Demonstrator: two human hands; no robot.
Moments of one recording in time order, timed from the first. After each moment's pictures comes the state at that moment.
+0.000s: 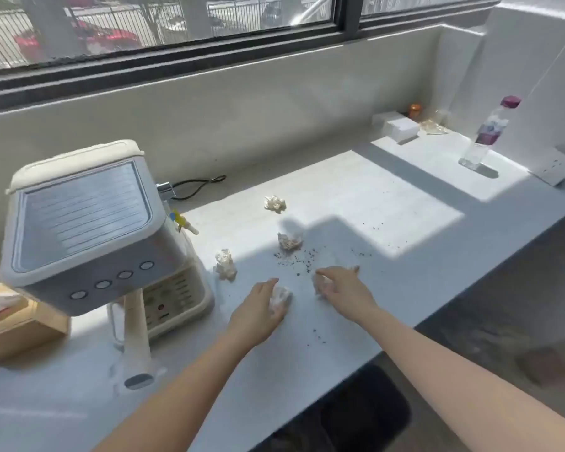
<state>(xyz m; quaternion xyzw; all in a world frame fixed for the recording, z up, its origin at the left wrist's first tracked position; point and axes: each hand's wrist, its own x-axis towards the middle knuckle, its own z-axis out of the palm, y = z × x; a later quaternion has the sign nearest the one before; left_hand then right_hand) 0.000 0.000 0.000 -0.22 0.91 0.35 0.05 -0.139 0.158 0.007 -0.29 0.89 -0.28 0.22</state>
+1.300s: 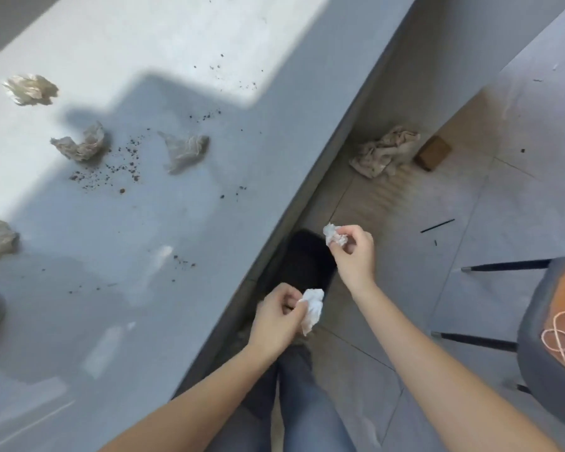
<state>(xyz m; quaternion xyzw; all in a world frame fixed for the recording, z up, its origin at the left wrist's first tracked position) 0.016 0.207 -0.135 -0.17 0.76 0.57 0.25 -0.070 0.358 -0.162 0.23 0.82 -0.52 0.05</state>
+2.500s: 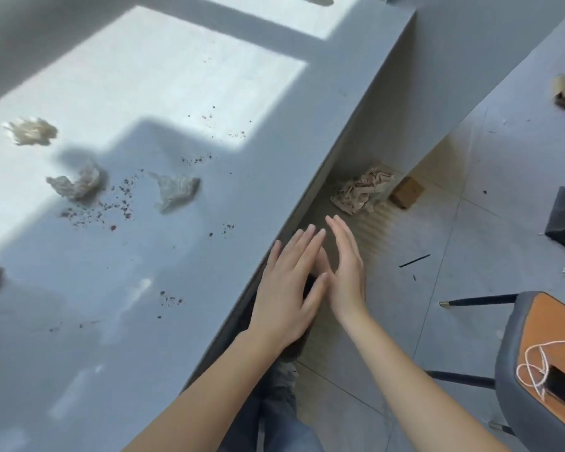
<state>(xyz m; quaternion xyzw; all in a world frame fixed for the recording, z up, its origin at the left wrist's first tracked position) -0.056 0.236 -0.074 0.14 0.90 0.42 0.01 -0.079 0.353 -0.095 0.09 0.85 -0.52 -0.02</state>
